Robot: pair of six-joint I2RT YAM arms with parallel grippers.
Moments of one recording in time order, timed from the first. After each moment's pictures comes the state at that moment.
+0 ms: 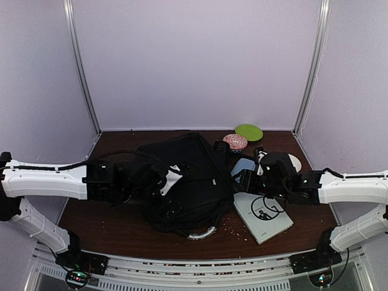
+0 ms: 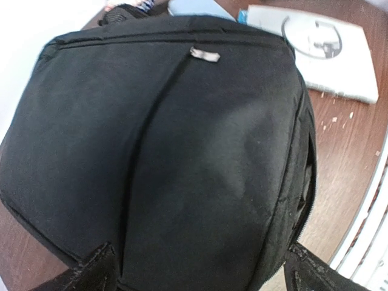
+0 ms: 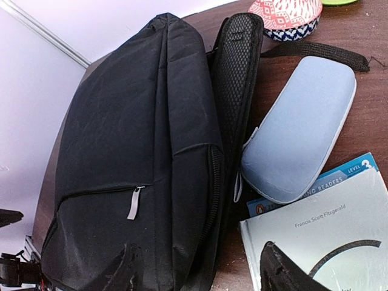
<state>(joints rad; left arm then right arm) -1.19 1.35 1.02 -0.51 -0.29 -0.10 0.88 1.22 0.69 -0.07 0.24 0.80</state>
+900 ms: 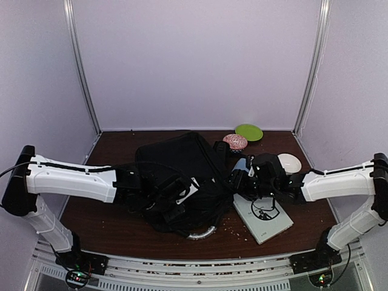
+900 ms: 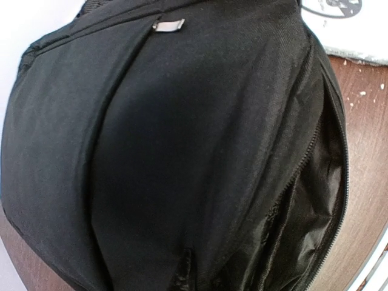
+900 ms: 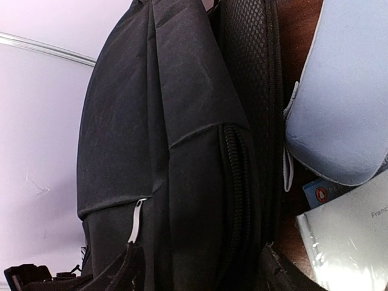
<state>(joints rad) -1.22 1.58 1.11 -0.52 -0.36 -0.01 0.83 1.39 0.68 0.14 0.04 1.06</state>
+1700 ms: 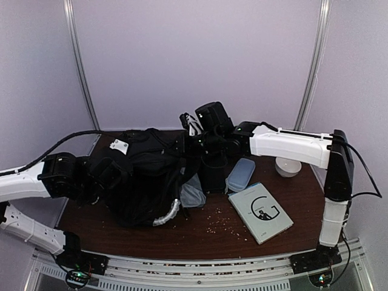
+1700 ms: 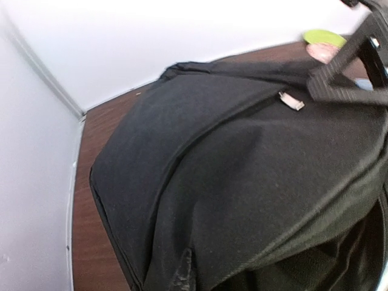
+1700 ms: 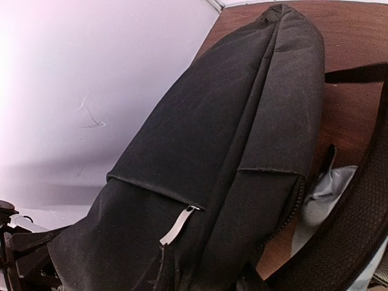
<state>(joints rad) -1.21 1.10 1.04 -0.84 -0.86 -0.54 0.91 1.91 1.67 -0.25 -0.26 0.74</state>
